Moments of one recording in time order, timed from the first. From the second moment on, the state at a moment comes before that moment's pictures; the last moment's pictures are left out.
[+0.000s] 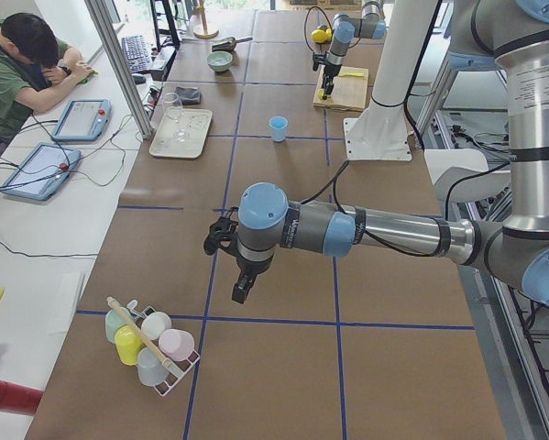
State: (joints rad) left arm -1.60 -1.41 -1.87 -1.64 -2.37 0.22; right arm 0.08 -1.62 2.14 -1.35 1.44 1.45
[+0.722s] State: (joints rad) left arm -1.60 -1.41 -1.87 -1.64 -2.37 0.22; right arm 0.08 -1.62 2.23 -1.38 1.44 1.45
